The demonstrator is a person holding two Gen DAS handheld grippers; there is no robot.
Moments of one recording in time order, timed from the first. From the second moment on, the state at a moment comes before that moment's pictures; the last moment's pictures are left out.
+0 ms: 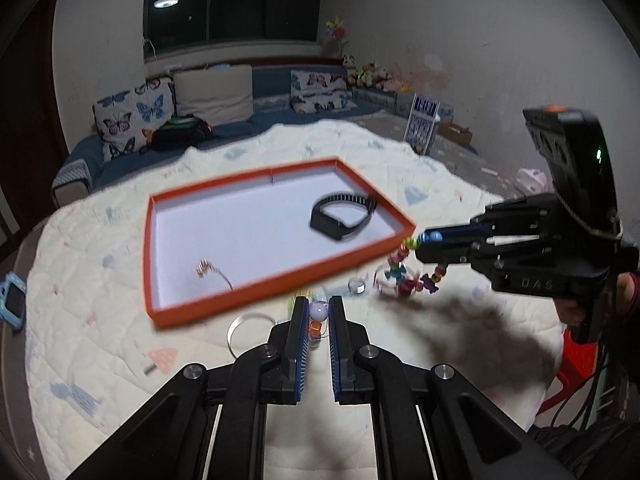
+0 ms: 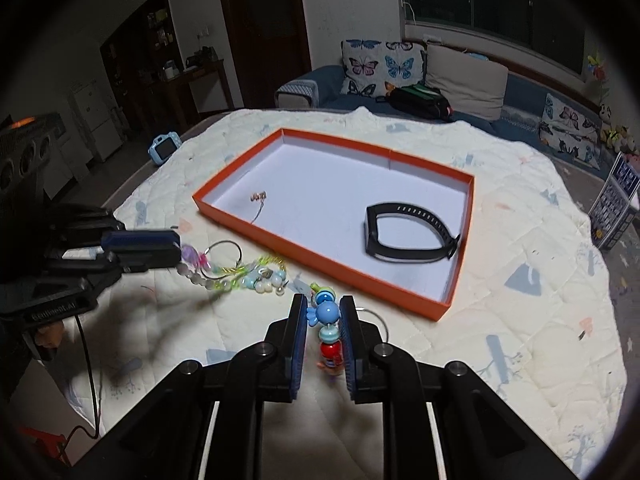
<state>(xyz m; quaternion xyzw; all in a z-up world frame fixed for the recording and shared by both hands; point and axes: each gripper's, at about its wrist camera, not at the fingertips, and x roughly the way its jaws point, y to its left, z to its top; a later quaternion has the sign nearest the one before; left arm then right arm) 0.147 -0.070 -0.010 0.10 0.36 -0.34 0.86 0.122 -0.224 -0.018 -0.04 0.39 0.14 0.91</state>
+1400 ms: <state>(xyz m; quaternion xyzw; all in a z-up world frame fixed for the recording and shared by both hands) 0.321 -0.104 0.033 0.07 0.36 -0.28 0.89 0.271 -0.265 -0.013 0.02 0.39 0.12 0.91</state>
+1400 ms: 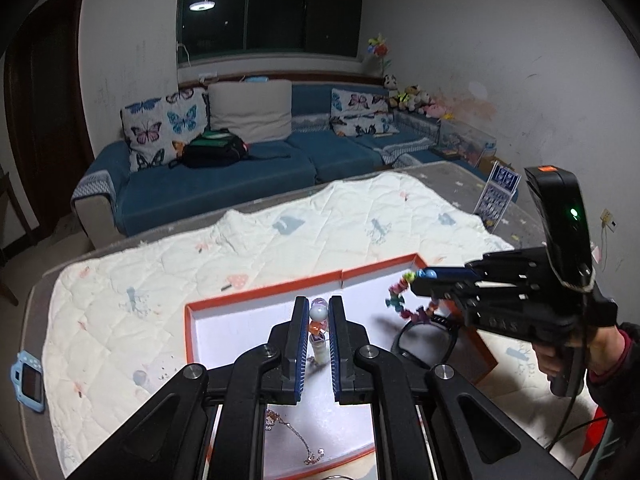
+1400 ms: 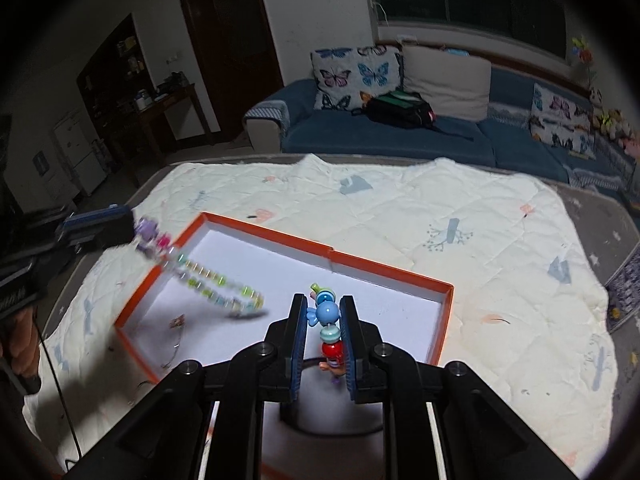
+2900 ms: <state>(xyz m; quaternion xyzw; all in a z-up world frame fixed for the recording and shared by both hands) 0.286 -0.078 0.001 0.05 0.42 -0.22 0.88 0.219 -0.240 -0.007 -0.05 0.40 0.08 0.91</state>
